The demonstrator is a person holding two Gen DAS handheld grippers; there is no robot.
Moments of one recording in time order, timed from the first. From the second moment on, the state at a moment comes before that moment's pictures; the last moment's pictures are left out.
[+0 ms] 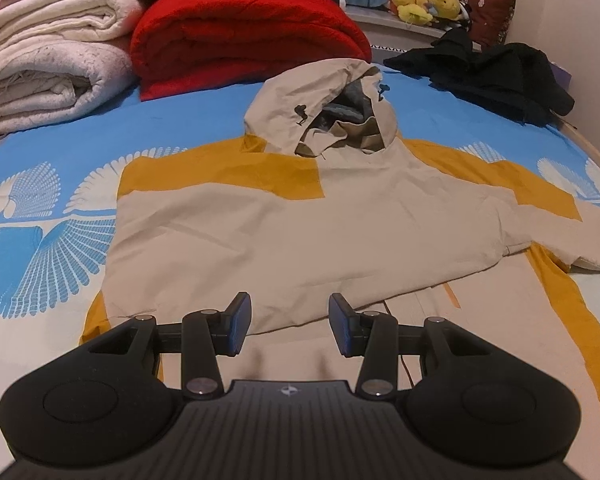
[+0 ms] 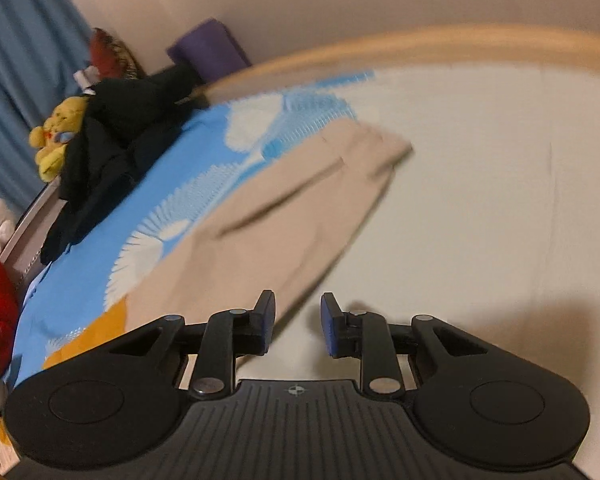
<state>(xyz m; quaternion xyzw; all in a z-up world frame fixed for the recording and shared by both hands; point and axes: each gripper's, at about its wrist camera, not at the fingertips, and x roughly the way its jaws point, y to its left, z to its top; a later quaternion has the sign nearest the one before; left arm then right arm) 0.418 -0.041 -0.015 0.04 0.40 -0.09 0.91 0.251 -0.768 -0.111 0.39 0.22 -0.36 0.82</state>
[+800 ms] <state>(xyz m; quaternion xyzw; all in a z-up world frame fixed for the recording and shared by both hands) 0.427 -0.022 -0.007 0.02 0.40 -0.08 0.91 0.311 -0.739 -0.085 0.35 0.12 -0.46 0.81</state>
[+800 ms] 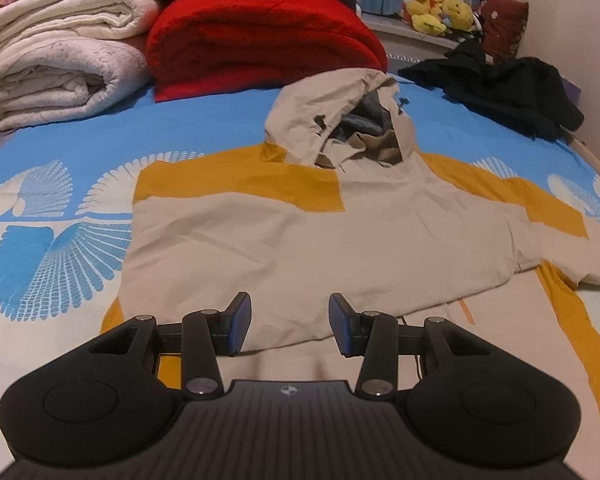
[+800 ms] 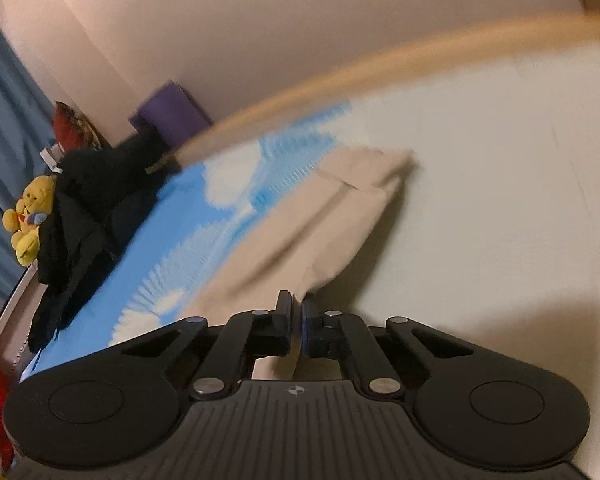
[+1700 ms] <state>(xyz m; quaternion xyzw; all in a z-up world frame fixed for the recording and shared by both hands) 0.439 0.053 0.016 -0.10 0.41 -0.06 0.91 0.330 -0.298 0.048 0.19 0.29 0.05 0.94</state>
